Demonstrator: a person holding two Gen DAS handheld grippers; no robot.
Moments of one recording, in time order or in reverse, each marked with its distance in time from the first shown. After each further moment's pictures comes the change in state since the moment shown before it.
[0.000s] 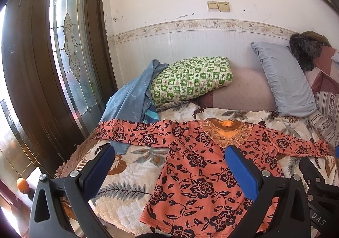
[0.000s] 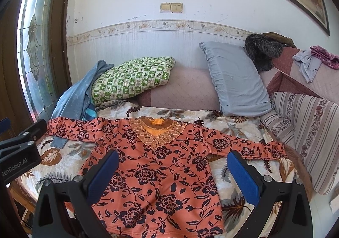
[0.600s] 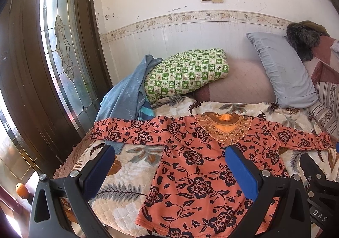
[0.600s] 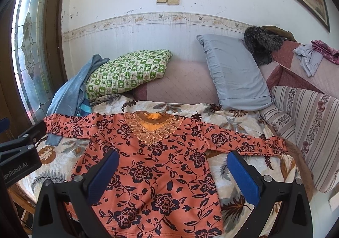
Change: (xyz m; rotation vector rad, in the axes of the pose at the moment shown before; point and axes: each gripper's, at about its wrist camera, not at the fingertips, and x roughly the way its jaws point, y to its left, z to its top) left arm 0.027 -0.022 0.000 0.051 0.036 -0.007; right arm 0.029 -0.012 -0.003 0.014 0.044 -0.014
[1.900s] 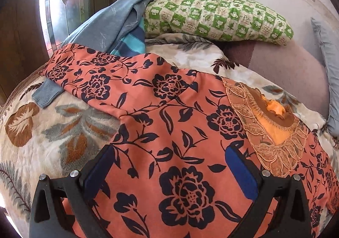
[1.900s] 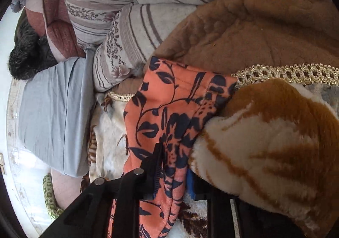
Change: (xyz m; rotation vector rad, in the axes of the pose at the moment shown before) left arm 0.334 -0.031 -0.061 -0.346 0.267 0.053; right arm 0.327 -0.504 -0.147 1.393 0.091 -0.191
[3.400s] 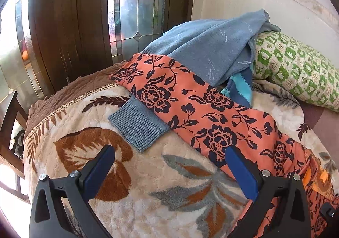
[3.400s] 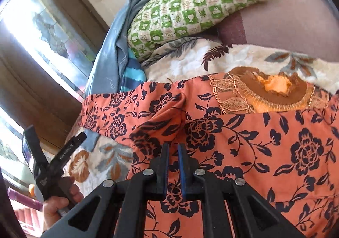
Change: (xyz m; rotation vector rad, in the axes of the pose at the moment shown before) left arm -0.001 0.180 0.069 -0.249 -0.041 0.267; right arm -0.026 0.278 -0.592 -1.283 0.751 0.379
